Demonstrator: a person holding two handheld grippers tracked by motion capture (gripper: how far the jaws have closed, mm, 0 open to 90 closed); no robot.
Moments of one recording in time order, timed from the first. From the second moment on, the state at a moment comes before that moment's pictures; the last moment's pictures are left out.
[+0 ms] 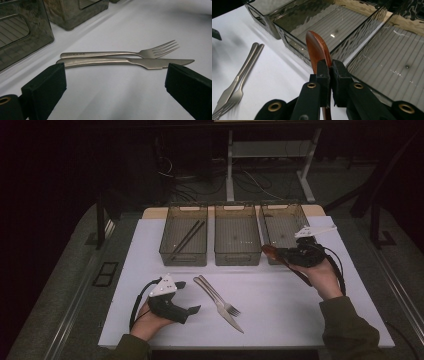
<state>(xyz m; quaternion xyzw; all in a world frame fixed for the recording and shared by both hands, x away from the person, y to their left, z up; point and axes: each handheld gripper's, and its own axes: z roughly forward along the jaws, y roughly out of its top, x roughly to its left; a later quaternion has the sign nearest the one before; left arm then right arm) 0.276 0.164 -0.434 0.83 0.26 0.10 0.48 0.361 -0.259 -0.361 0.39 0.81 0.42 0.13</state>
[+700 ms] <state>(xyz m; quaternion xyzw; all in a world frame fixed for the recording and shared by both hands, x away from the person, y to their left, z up) 0.277 0.165 -0.435 0.83 0.27 0.09 0.48 0.398 -0.235 -0.345 0.42 0.80 0.42 0.12</state>
